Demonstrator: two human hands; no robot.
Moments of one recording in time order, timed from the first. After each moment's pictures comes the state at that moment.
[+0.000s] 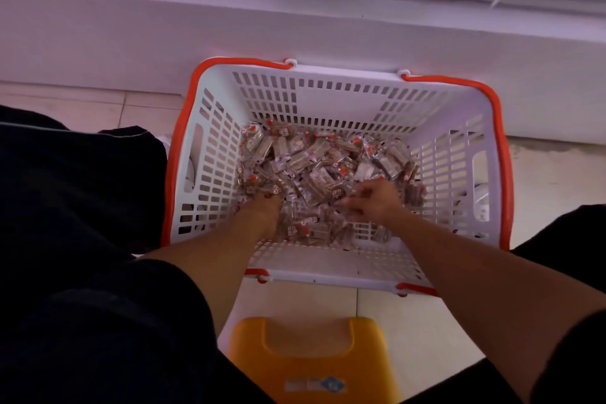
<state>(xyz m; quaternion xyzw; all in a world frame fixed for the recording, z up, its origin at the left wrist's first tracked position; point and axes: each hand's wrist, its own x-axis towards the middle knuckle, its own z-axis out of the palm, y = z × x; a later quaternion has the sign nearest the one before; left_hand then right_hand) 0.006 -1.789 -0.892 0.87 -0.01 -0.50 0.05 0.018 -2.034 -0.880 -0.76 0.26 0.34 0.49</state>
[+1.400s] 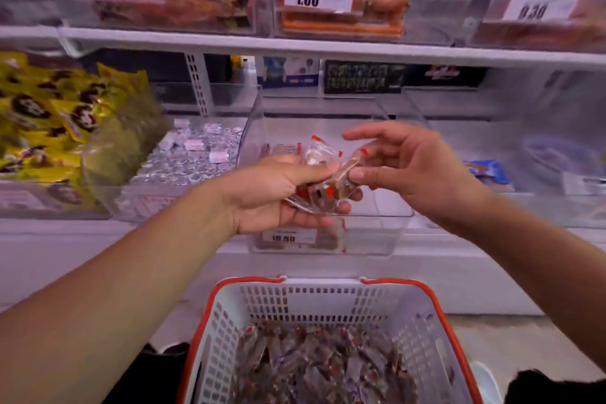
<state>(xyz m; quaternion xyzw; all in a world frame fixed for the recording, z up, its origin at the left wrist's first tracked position) 0.143 -1.819 -0.449 0.62 -0.10 -0.34 0.70 0.128 -2.025 -0.444 -0.78 -0.18 -0.02 0.60</state>
